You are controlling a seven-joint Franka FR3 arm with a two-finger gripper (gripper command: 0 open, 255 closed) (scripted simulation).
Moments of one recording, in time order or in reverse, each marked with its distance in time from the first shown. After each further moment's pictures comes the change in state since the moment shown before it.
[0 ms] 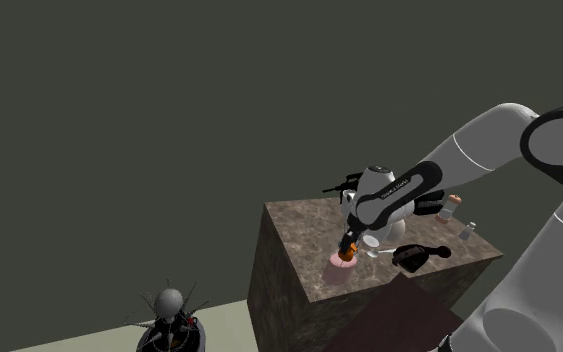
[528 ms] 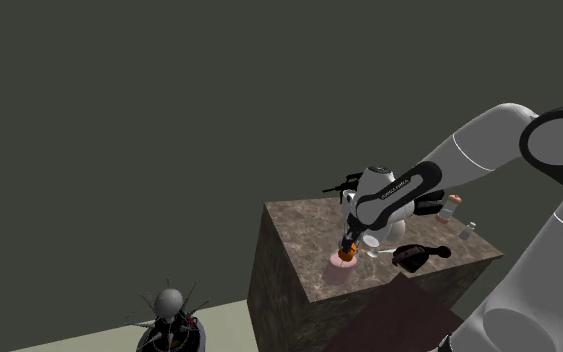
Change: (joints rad) arm 0.000 0.002 0.000 -0.001 0.000 0.004 0.000
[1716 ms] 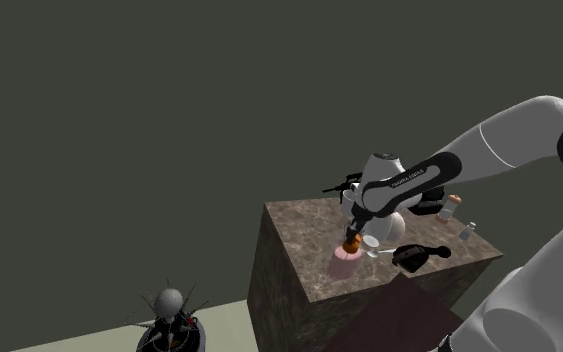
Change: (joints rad) arm 0.000 -0.132 -0.002 0.007 -0.020 -0.139 0.011
